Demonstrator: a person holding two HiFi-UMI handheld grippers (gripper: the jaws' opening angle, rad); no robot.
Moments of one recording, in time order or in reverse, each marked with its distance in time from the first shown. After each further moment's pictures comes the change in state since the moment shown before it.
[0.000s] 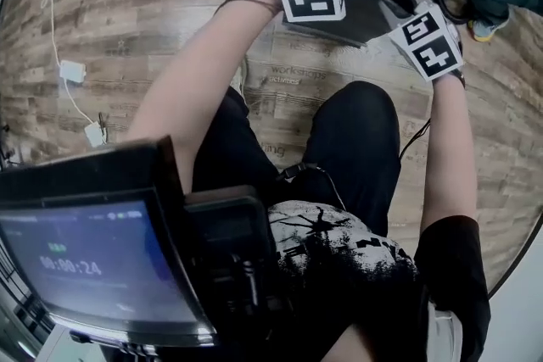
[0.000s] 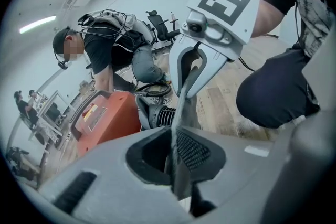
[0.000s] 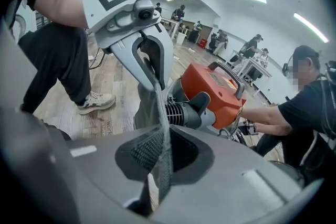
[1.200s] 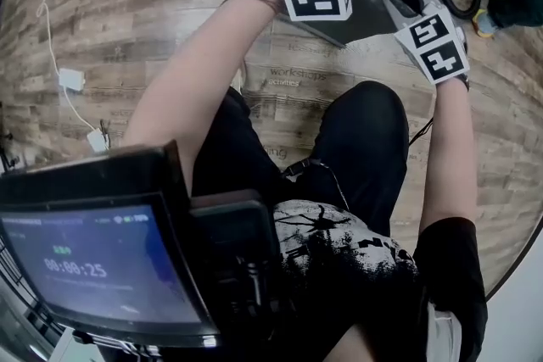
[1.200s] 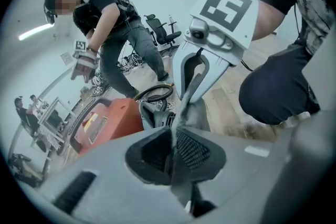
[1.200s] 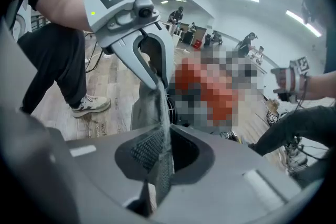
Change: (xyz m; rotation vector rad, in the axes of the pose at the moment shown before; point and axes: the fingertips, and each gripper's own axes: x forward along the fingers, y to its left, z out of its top) left arm 0.027 0.023 -0.002 0.041 -0.023 0.016; right arm 0.025 -0.017 -0.016 0.050 -0.026 -0.023
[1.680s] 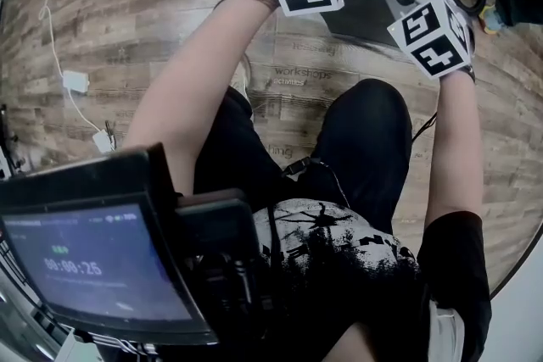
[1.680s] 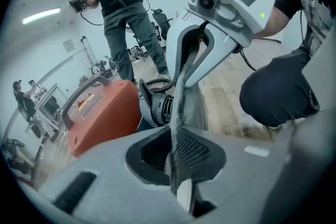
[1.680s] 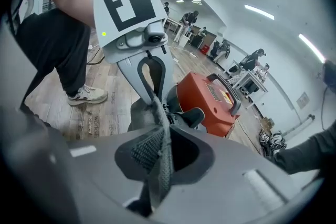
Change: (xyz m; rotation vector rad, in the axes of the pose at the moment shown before) left arm 0.003 -0.007 -0.026 -0.084 0.033 -0.026; right arm -0.010 -0.001 0.035 -0.177 0.008 -0.064
